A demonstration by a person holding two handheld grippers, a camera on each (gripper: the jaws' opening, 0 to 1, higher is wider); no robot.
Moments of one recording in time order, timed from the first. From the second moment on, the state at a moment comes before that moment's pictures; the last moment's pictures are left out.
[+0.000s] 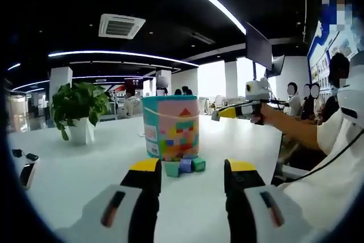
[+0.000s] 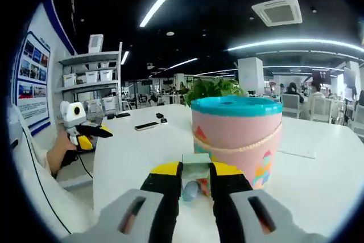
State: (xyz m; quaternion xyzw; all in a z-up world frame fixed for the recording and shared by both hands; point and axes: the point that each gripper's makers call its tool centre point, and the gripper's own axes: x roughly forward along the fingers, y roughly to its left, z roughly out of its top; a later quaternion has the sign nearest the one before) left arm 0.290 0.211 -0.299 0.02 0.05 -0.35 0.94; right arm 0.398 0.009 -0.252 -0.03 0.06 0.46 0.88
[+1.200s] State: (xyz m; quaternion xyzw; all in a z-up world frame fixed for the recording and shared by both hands) left arm 0.292 0.210 -0.312 0.01 0.06 -0.34 0.94; right arm 0.489 0.044 -0.155 -0.06 0.04 0.41 0.91
